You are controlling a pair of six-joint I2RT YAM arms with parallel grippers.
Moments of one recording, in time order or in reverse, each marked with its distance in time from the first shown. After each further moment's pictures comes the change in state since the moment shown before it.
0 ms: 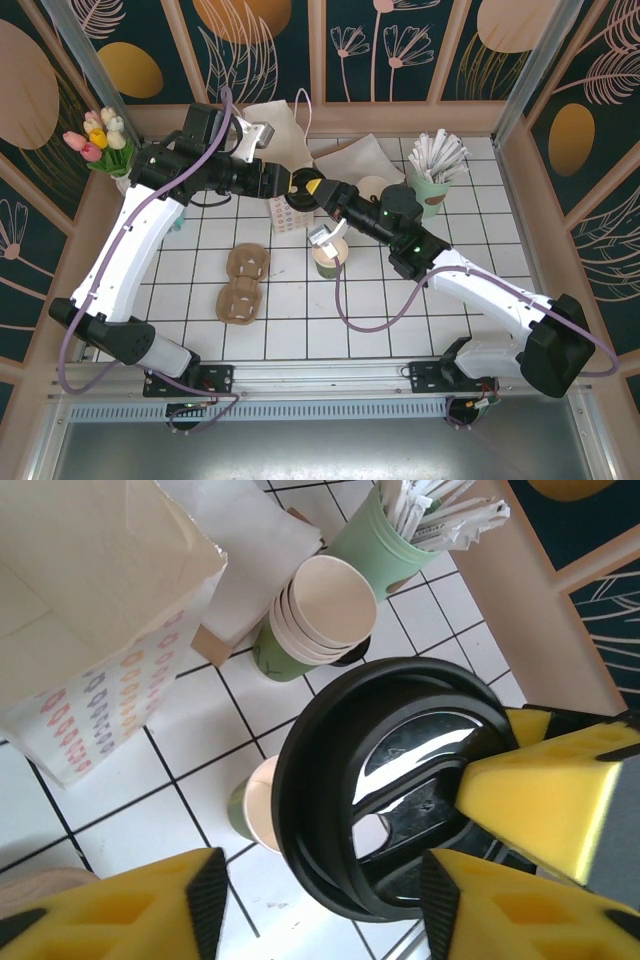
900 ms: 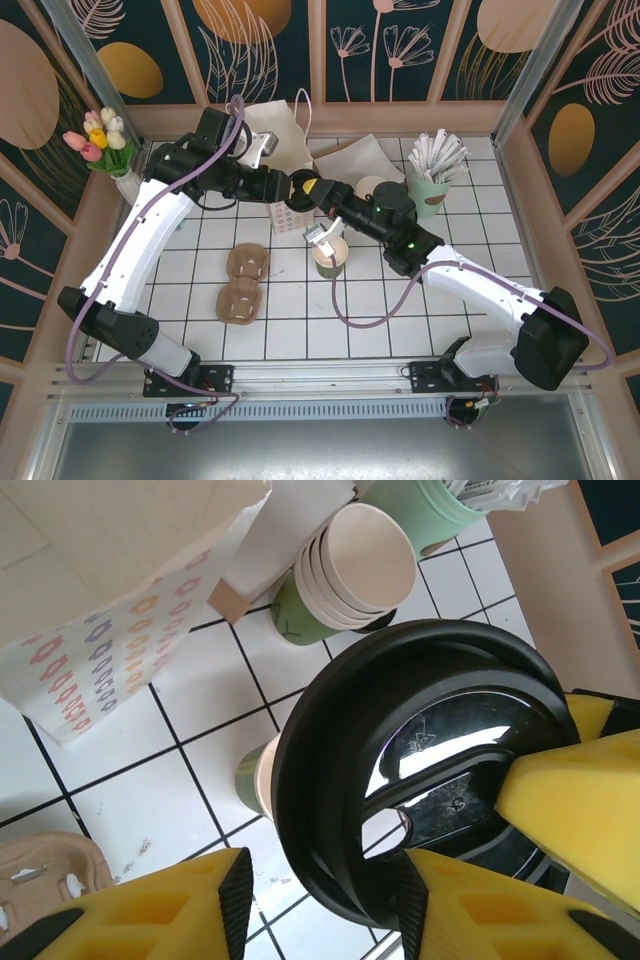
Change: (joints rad) left arm 0.000 0.036 -0.050 -0.016 -0.008 -0.024; right arm 0.000 0.050 0.024 -0.008 0.003 0.000
